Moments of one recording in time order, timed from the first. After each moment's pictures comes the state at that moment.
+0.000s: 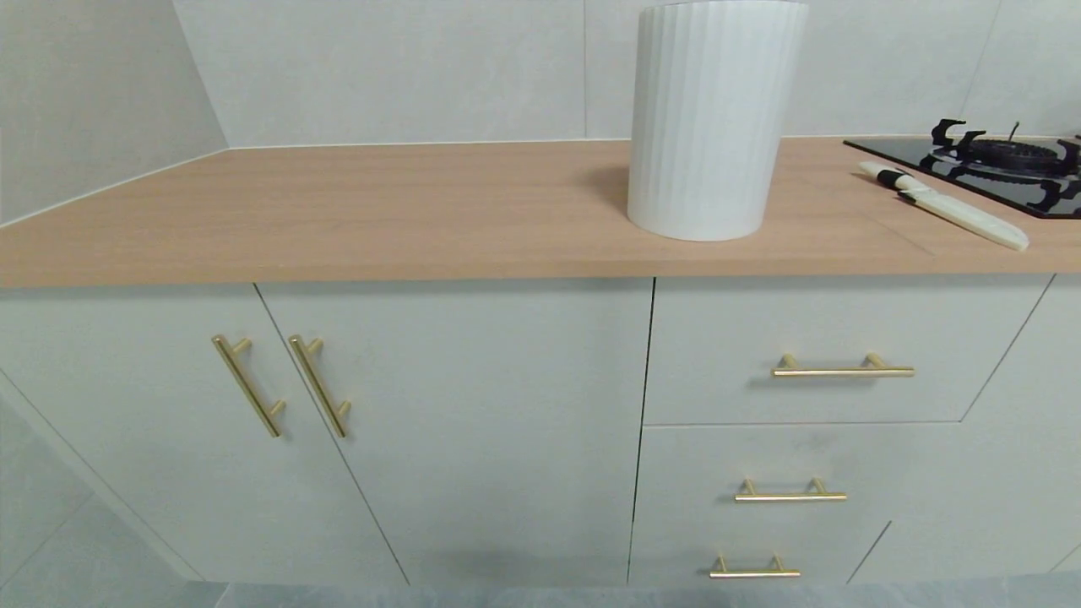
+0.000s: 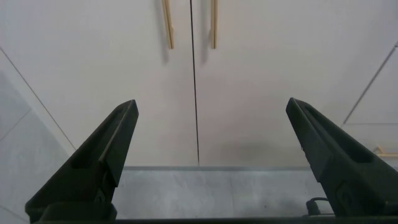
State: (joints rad) left arm 0.00 0.00 0.00 0.00 0.00 0.01; right arm 0.01 0.00 0.00 0.00 0.03 0.00
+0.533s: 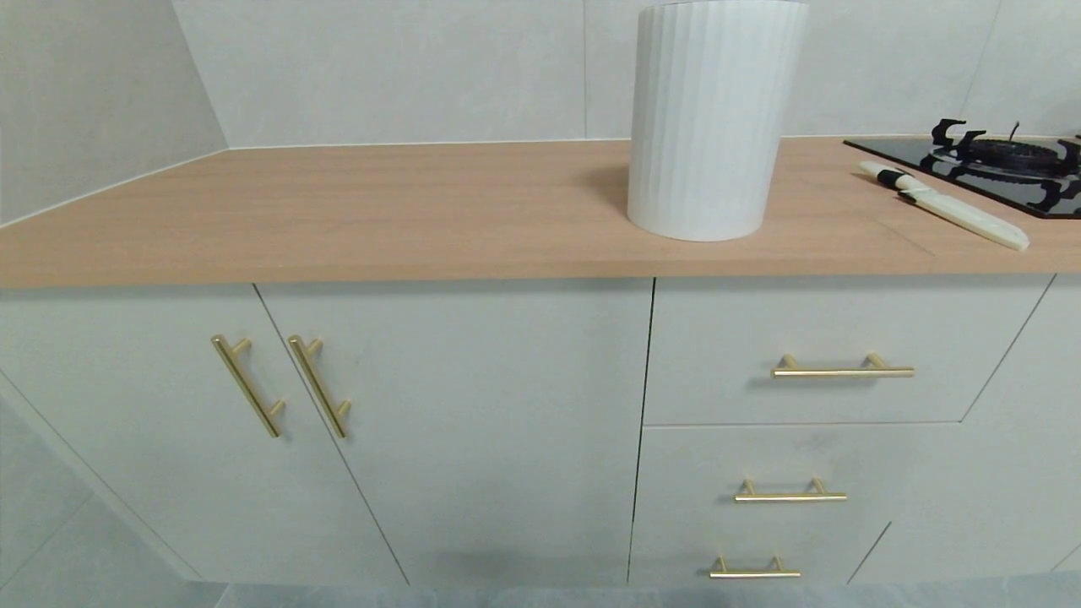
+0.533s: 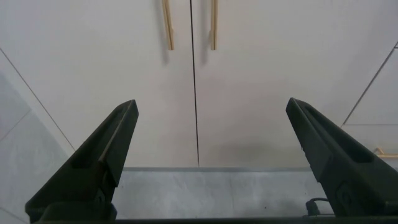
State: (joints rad) left arm 0.00 0.00 0.00 0.00 0.00 0.01; right arm 0.01 0.00 0.00 0.00 0.03 0.00
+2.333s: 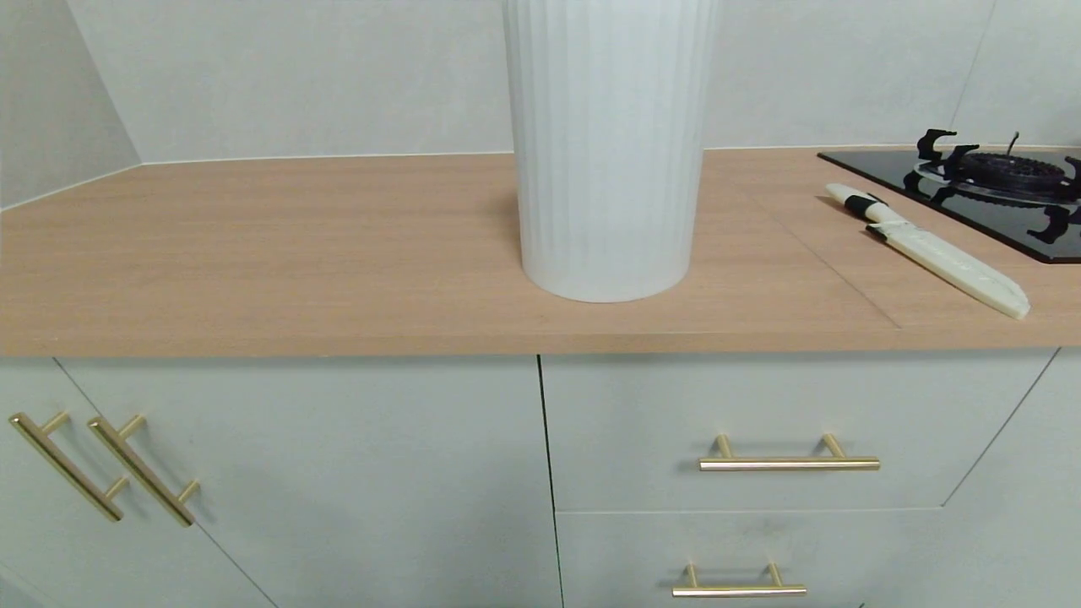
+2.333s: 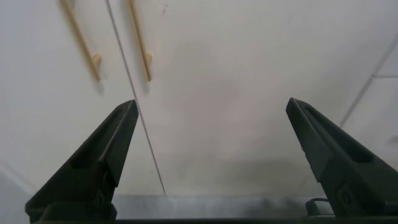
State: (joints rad) left arm 0.00 0.00 0.00 0.00 0.00 0.01; right arm 0.01 0.00 0.00 0.00 0.03 0.00
